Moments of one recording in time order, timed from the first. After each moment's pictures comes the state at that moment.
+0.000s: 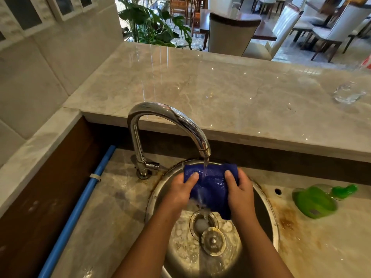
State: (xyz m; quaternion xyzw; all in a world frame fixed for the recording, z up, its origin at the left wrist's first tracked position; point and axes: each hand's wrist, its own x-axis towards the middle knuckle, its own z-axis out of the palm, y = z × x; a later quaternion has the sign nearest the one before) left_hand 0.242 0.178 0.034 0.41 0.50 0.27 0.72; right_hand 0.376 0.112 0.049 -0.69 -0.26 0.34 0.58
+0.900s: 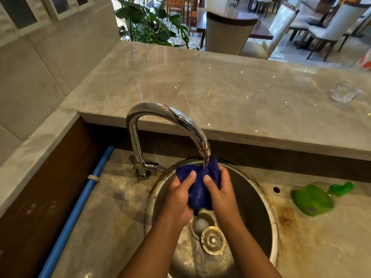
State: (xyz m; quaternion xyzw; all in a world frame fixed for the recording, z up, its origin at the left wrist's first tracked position) left_hand 0.248 0.163 0.044 0.17 0.42 0.38 0.81; right_hand 0.341 0.114 0.049 -0.63 -0.30 0.41 0.59
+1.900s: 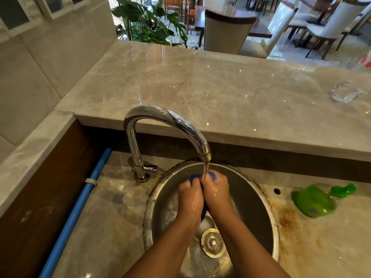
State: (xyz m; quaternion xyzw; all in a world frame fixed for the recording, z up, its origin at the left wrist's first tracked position) left_hand 0.280 0.159 0.041 0.31 0.58 0.31 0.68; right_hand 0.345 0.154 0.032 -0.75 -0.29 0.35 0.48
